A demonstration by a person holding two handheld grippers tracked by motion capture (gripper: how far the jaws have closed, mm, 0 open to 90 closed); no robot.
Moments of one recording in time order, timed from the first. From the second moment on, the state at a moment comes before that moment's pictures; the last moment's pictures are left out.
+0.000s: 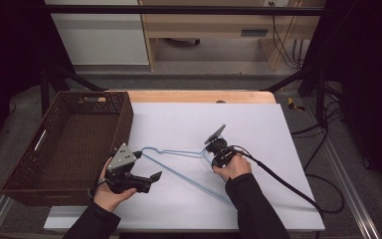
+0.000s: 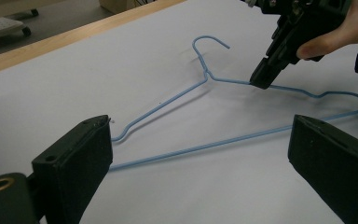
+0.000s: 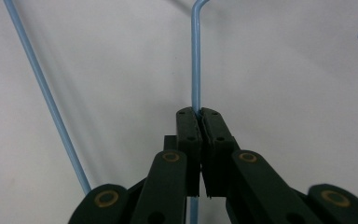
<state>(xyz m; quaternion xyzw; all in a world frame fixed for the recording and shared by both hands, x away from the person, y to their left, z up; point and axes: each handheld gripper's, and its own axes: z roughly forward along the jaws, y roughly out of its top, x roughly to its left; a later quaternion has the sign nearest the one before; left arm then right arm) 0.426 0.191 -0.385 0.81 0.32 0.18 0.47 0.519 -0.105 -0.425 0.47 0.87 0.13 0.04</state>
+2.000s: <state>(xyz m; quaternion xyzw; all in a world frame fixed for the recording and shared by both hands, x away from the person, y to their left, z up) 0.522 0.082 -0.442 0.93 0.18 0.19 0.27 0.492 -0.115 -0.397 0.39 0.91 0.16 0.05</state>
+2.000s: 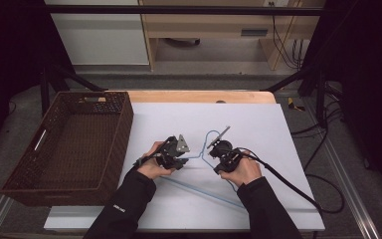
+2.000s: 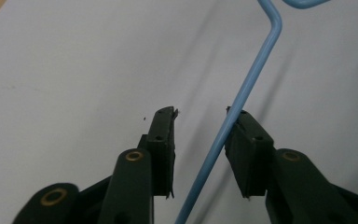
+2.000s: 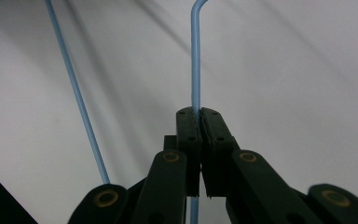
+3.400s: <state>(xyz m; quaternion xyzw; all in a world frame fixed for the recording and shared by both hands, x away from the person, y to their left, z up) 0.494 0.078 -0.412 0.95 0.06 0.20 0.23 0.481 -0.130 -0.375 0.36 0.91 0.19 0.05</state>
